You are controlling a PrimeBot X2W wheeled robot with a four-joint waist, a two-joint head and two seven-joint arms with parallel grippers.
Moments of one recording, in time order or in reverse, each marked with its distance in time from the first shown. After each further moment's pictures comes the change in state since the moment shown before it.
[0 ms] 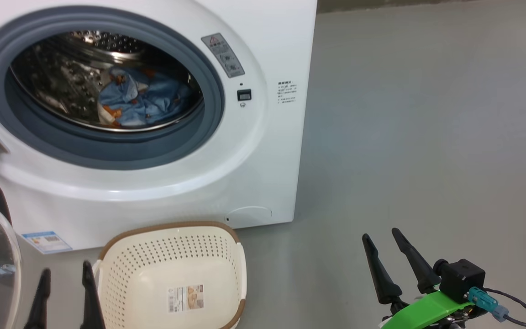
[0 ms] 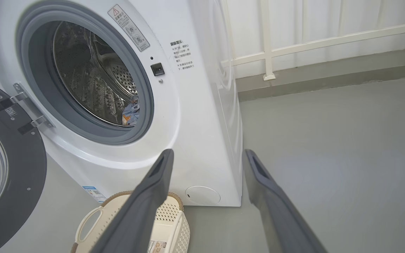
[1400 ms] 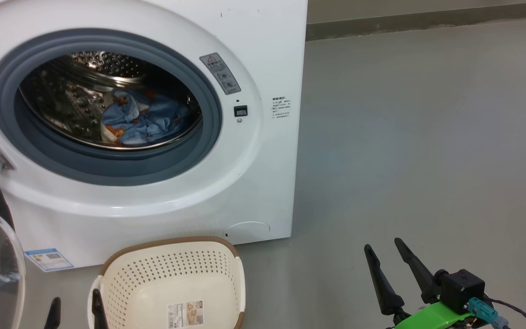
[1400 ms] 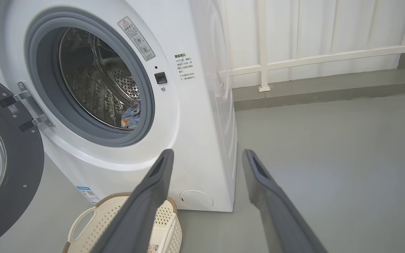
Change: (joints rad) left arm 0.100 -0.044 0.010 -0.011 0.022 0.007 0.000; right arm 0.042 0.000 -0.010 -0.020 -0.053 0.000 0.000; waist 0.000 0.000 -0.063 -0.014
